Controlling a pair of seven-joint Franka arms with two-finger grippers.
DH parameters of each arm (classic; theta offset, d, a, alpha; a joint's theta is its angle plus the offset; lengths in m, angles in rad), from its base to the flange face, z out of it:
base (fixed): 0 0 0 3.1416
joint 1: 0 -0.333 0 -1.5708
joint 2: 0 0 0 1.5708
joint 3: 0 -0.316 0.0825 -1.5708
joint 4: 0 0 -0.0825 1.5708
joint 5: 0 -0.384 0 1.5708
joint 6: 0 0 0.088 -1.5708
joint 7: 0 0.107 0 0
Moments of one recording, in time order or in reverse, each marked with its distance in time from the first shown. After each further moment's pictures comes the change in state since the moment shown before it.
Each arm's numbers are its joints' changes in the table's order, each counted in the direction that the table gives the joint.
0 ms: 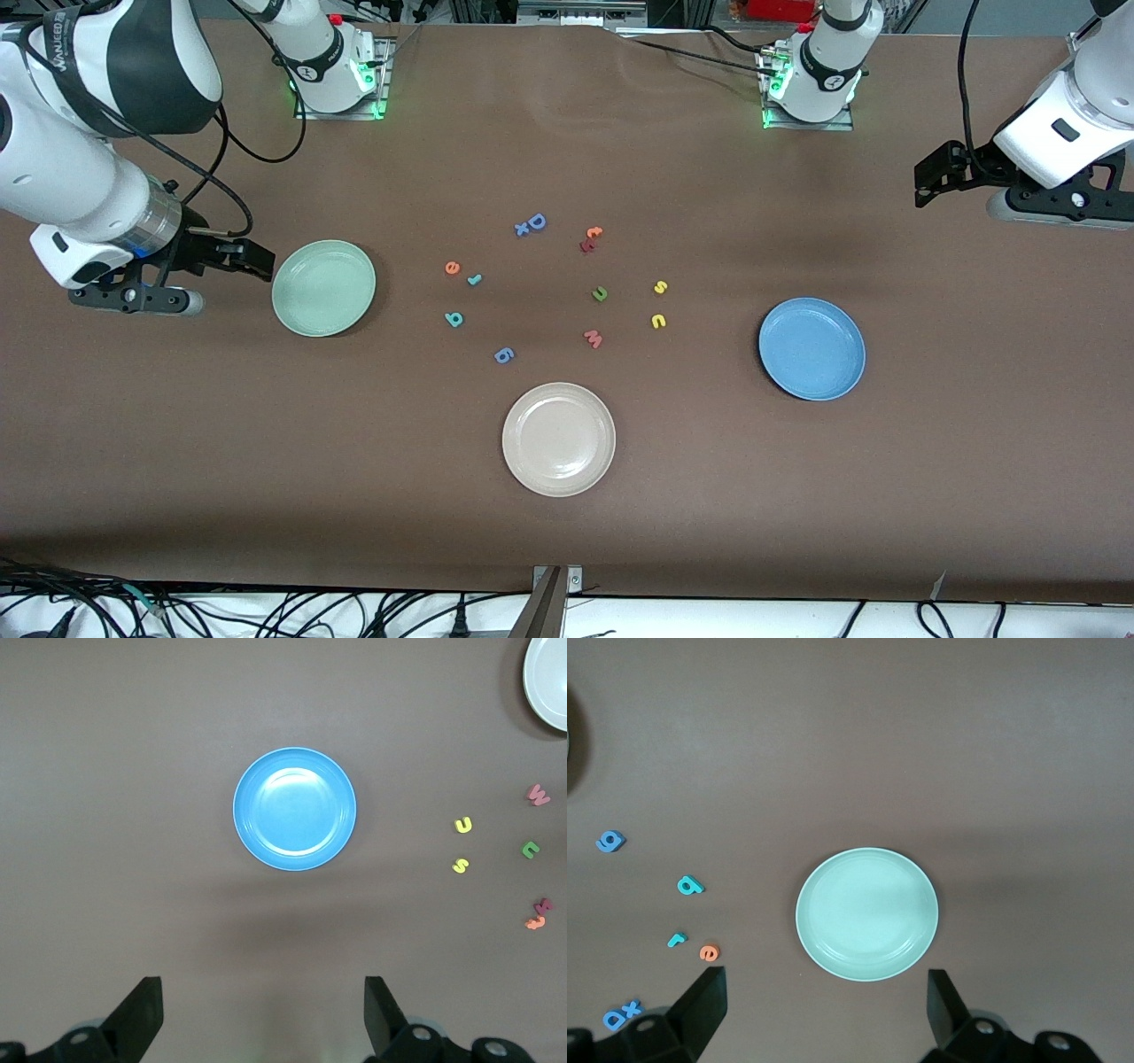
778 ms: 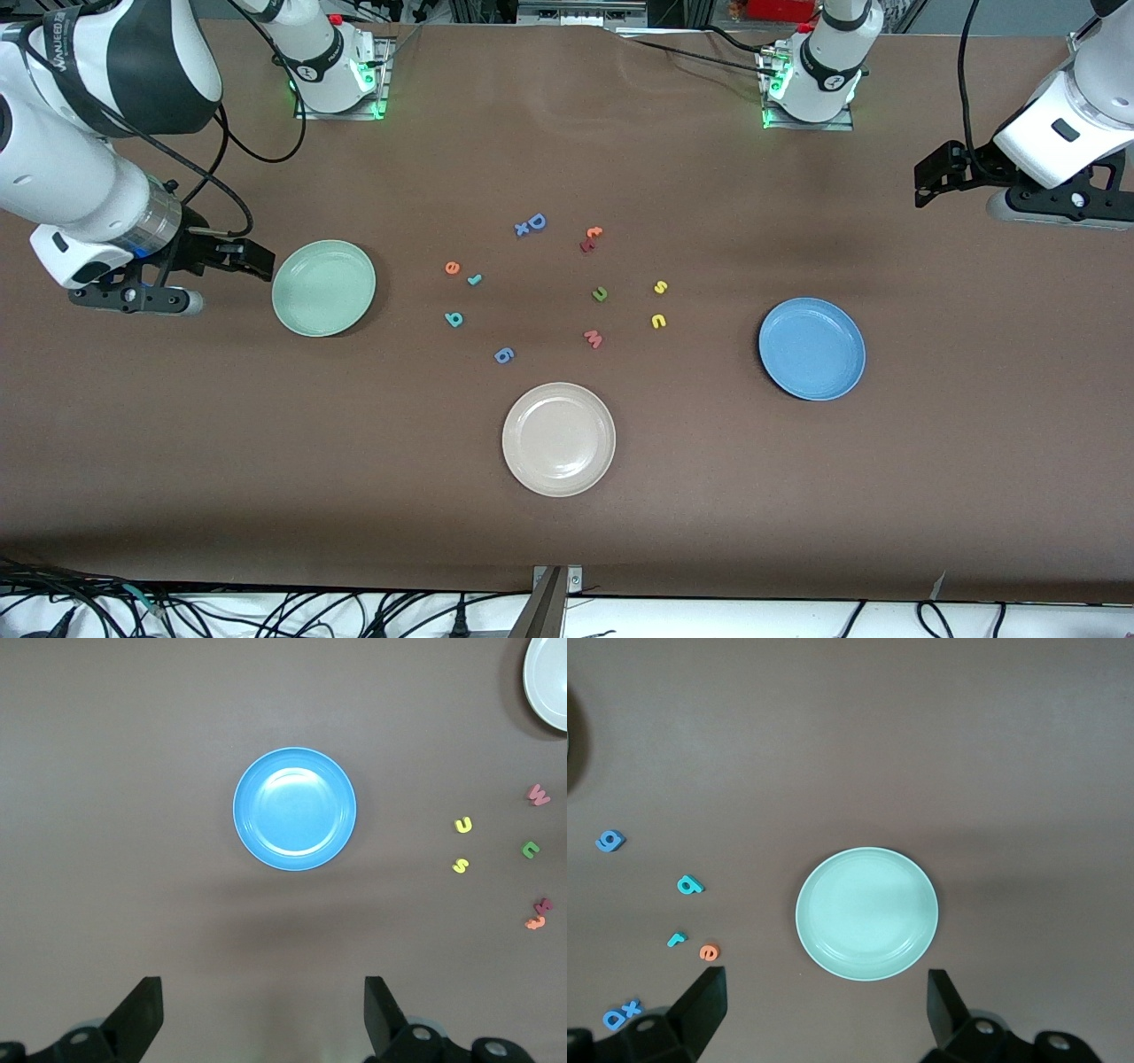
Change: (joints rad) left arm 0.000 0.000 0.000 0.000 0.000 0.000 0.000; right arm 0.000 0.000 0.000 0.000 0.000 0.001 0.000
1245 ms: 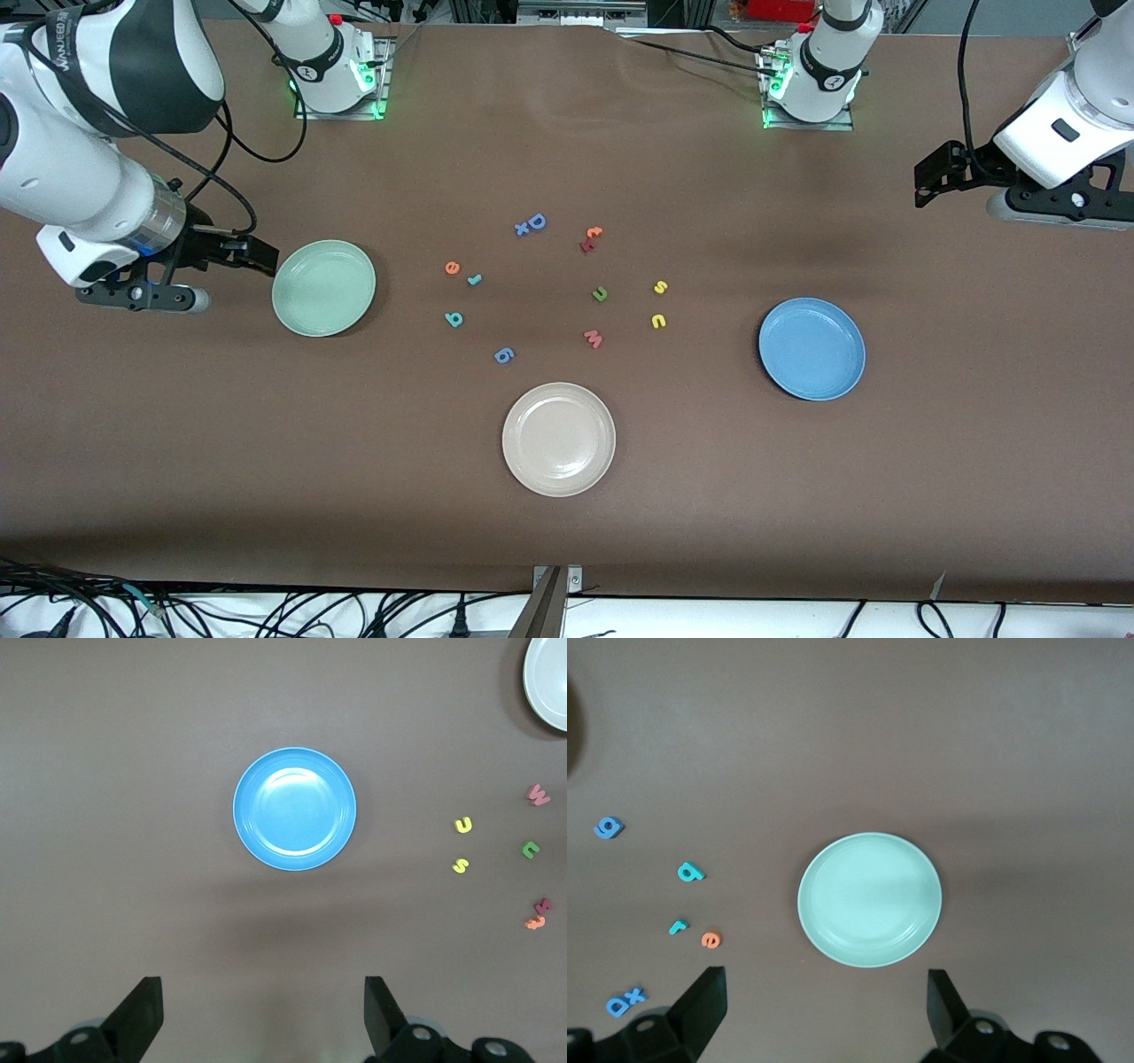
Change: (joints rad) left arm 0.000 0.000 0.000 0.000 0.000 0.000 0.000; right arm -0.005 -0.002 -0.016 -0.001 -0.007 0.038 0.036
